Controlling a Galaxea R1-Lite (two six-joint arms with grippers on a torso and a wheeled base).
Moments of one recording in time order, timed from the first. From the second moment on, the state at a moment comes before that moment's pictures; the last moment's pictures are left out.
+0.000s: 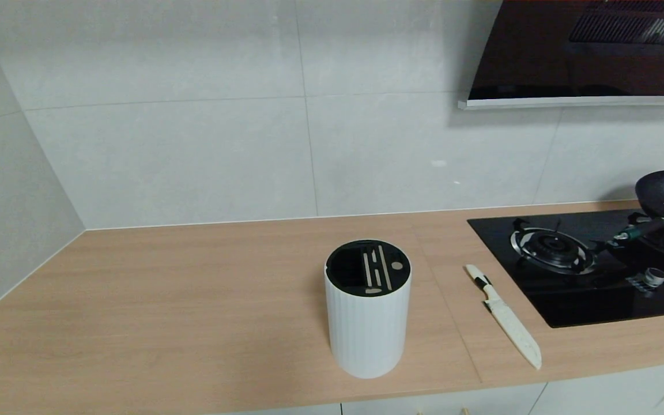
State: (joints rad) left arm 0.00 0.00 0.00 0.00 0.04 0.00; right arm 0.00 0.00 0.00 -0.02 0.04 -0.09
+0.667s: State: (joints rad) left arm 0.00 0.00 0.00 0.00 0.04 0.00; right arm 0.00 0.00 0.00 -0.02 0.04 -0.09
